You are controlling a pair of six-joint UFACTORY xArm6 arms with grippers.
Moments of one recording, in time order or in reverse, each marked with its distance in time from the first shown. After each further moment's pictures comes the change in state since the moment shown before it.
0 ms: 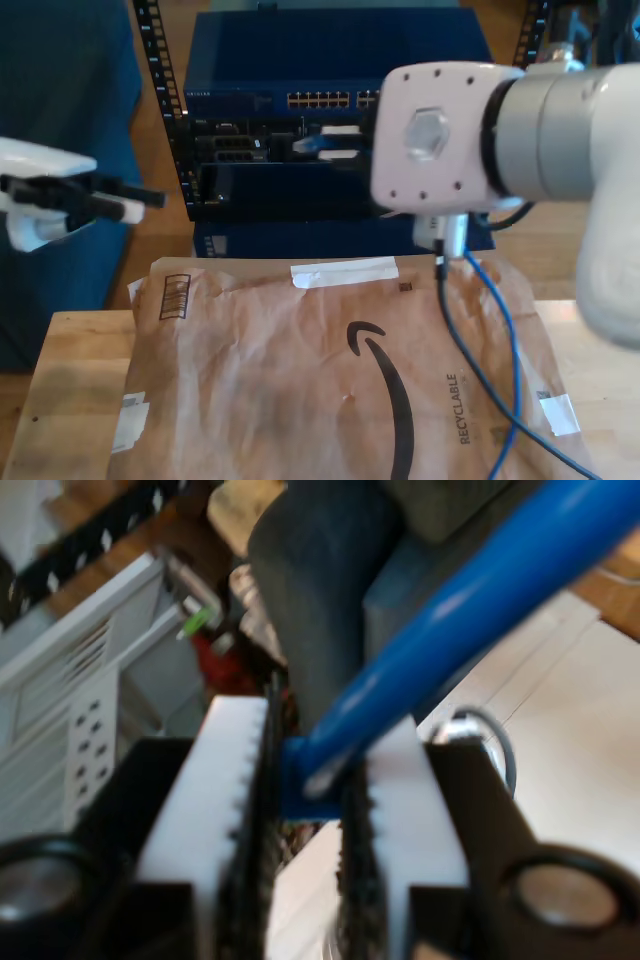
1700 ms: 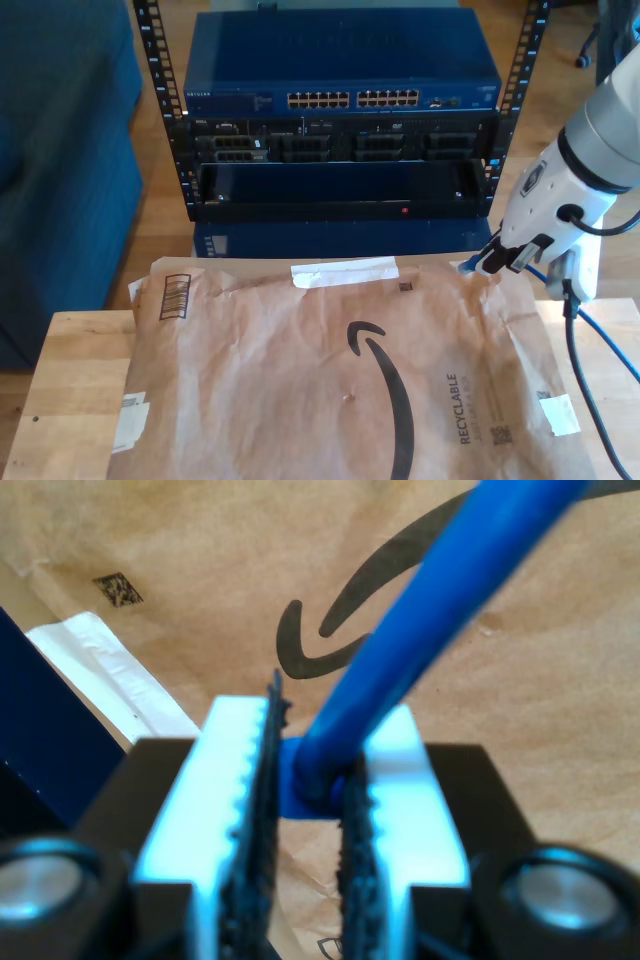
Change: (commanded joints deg) left arm 51.4 -22.6 44.0 59.3 -23.6 77.1; right arm -18.0 13.4 -9.0 -15.2 33.7 22.4
